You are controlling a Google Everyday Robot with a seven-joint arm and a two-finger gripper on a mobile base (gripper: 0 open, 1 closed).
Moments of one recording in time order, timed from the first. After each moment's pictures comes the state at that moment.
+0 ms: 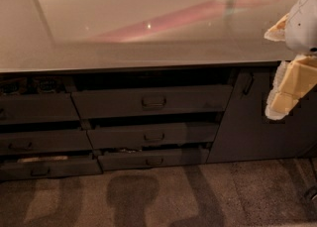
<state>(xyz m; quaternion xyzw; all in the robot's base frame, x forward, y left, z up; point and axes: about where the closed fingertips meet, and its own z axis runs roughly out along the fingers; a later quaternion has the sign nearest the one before) 0.438 -0.217 0.976 -0.60 0.78 -0.03 0.16</state>
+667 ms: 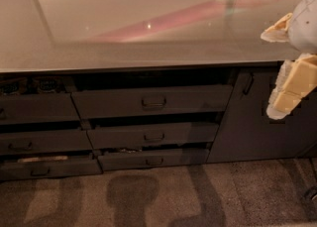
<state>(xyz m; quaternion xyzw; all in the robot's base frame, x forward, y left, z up) 0.438 -0.214 0.977 -0.62 0.77 0.00 0.18</state>
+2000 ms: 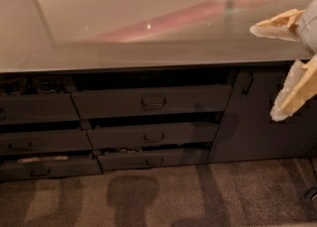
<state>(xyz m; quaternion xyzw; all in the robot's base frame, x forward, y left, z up) 0.430 -0.190 0.990 -0.68 0.67 0.09 0.29</state>
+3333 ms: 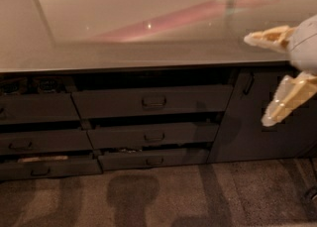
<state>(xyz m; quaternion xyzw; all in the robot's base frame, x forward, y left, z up) 0.446 -0.199 0.959 -0.70 0.63 0.07 0.32</state>
